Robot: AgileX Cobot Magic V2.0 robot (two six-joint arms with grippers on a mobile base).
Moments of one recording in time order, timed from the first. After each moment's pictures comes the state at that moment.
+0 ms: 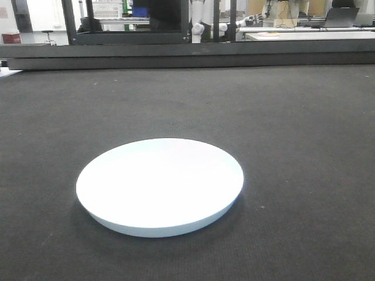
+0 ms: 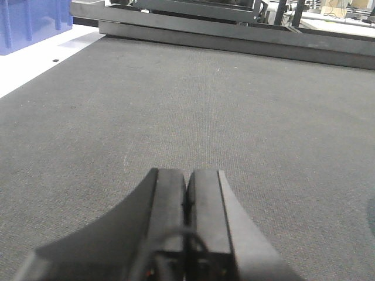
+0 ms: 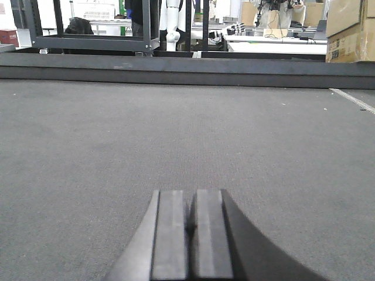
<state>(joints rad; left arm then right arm) -0.02 -0.01 0.03 -0.13 0.05 0.16 0.02 -0.01 0.03 0.01 0.05 0.03</state>
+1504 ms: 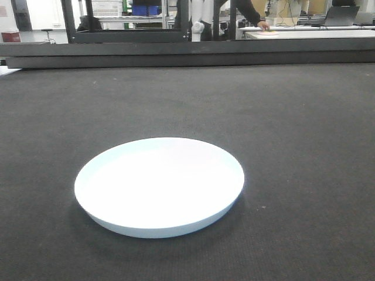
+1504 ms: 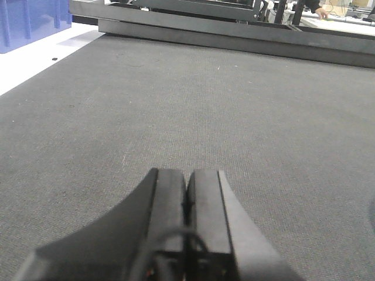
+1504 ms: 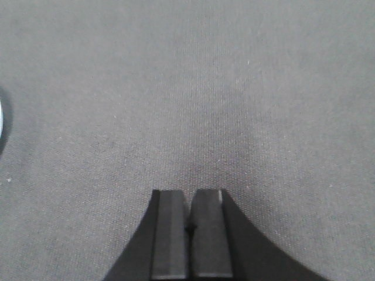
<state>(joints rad) -0.02 -0.01 0.03 -0.13 0.05 0.16 0.02 0.57 -0.54 0.09 0.76 0.03</state>
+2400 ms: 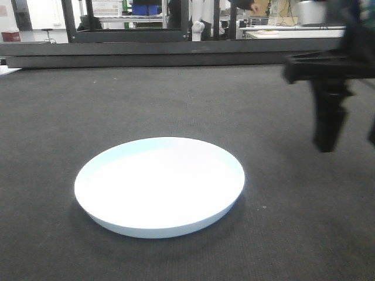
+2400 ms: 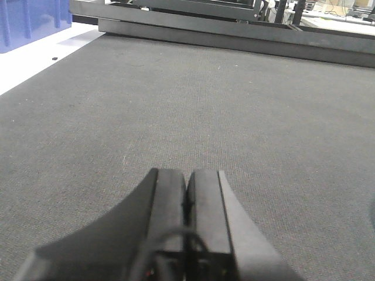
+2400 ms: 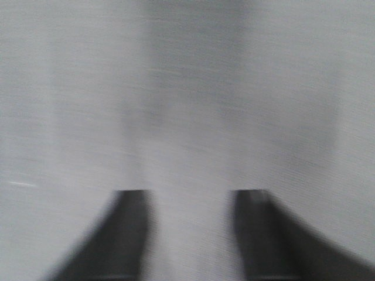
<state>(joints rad) -0.02 -0.01 0.03 -0.13 0.05 0.16 0.45 1.51 -1.08 -0.04 1.01 0.47</state>
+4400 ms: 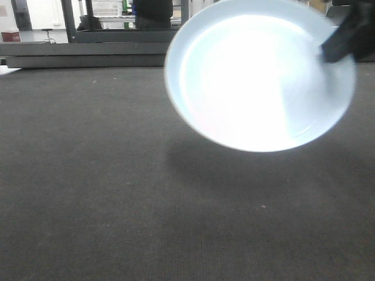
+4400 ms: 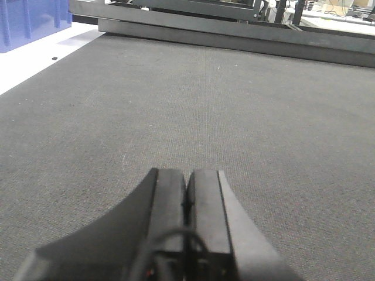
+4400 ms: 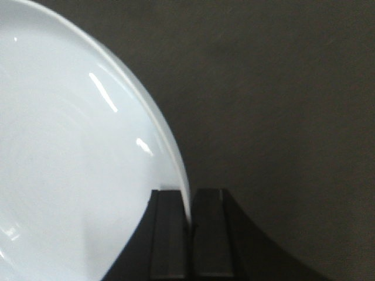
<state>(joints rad) -0.02 -0.01 0.03 -0.13 0.05 0.16 0.30 1.08 -0.72 0.15 0.31 0.01</state>
